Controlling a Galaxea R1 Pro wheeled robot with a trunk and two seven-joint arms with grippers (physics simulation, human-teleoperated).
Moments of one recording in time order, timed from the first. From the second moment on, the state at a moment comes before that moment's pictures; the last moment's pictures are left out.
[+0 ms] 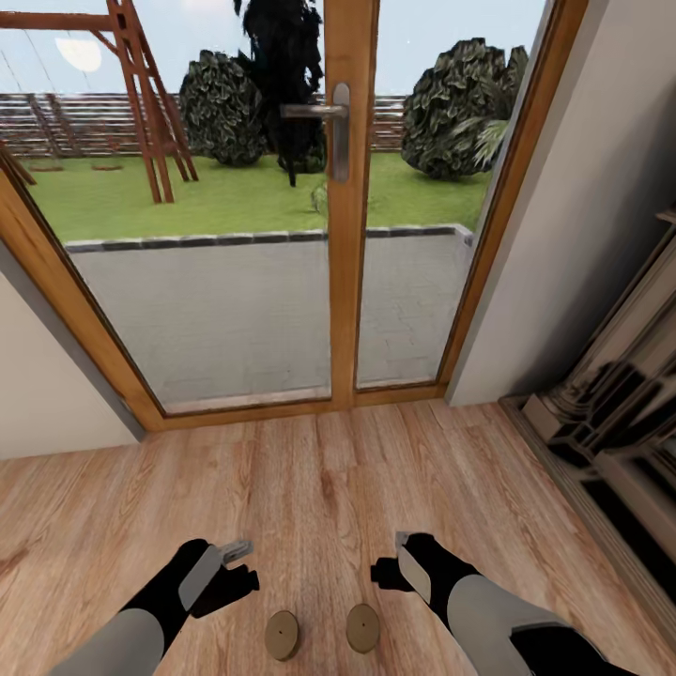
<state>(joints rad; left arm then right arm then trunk) -0.61 0.02 -0.07 -0.46 0.56 0.71 0.25 -0.77 0.17 0.04 -0.15 -0.14 0.47 -0.13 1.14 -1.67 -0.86</state>
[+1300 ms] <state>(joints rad) -0.69 -0.04 -0.11 -0.51 0.55 0.71 0.40 -0.75 0.17 0.04 -0.12 -0.07 0.26 -0.09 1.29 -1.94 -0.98</state>
